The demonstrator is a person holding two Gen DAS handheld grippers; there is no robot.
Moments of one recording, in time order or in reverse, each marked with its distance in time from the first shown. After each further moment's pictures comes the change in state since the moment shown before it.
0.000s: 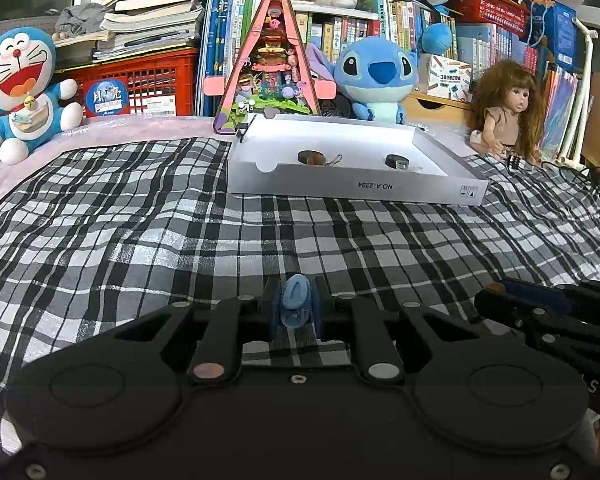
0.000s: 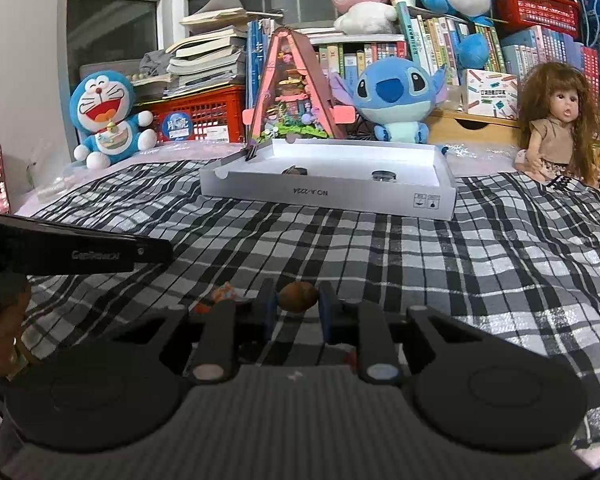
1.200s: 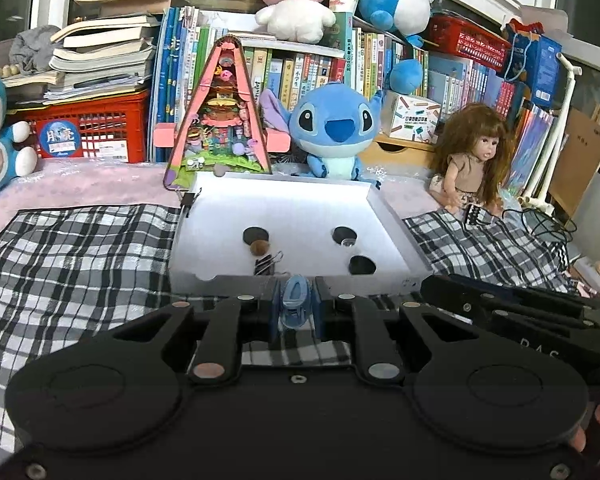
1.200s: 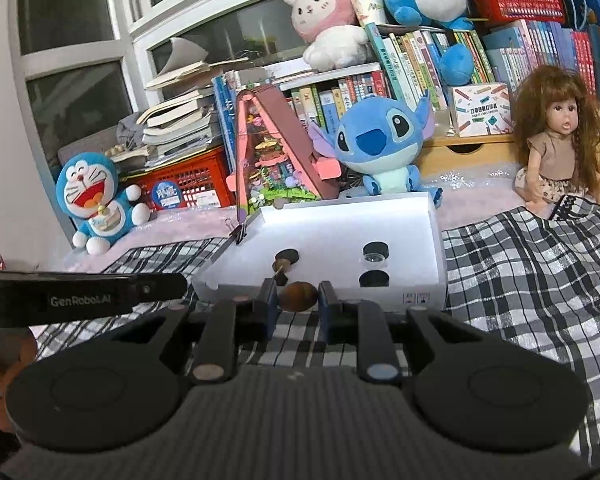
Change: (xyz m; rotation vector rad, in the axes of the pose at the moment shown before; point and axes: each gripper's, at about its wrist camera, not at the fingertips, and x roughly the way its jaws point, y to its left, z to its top) left arm -0.001 -0.029 0.123 -0.021 0.032 -0.115; right arm 0.008 -0.041 0.108 0.179 -0.008 0.048
